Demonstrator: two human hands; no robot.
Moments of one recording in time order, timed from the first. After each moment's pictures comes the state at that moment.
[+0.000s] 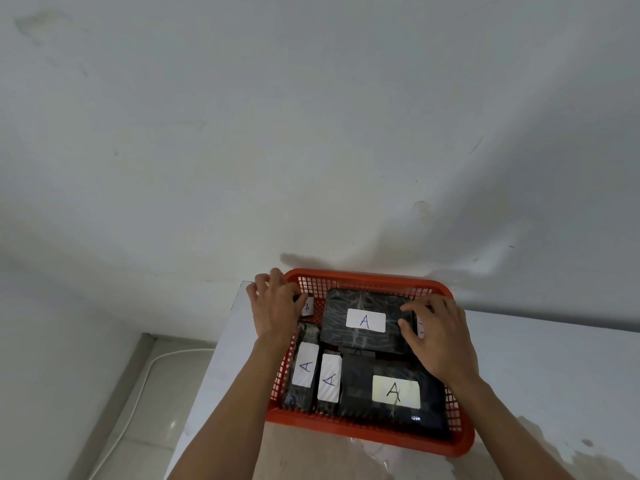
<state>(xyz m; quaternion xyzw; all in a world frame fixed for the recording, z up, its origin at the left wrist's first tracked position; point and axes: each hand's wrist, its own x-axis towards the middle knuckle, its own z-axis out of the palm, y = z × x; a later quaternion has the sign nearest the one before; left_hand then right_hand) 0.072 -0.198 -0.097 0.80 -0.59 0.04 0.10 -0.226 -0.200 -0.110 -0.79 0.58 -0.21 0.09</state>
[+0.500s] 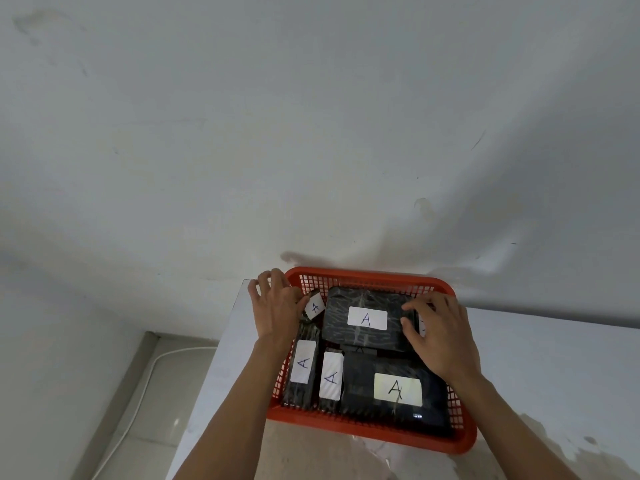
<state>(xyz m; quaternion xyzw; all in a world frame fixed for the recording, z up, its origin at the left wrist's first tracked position) 0.071 -0.193 -0.094 0.80 -0.60 0.04 0.02 -0.226 -0.199 -0.112 -0.78 0.58 -0.20 0.08</state>
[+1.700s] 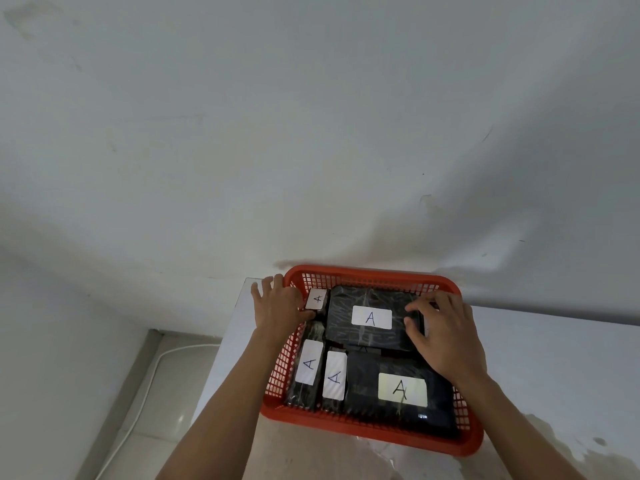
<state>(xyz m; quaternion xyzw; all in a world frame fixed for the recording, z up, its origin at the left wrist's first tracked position) 0.083 -0.201 -0.098 0.78 -0.62 -0.06 -0.05 -0.226 -0.201 -0.115 -0.79 0.57 -0.20 0.07</state>
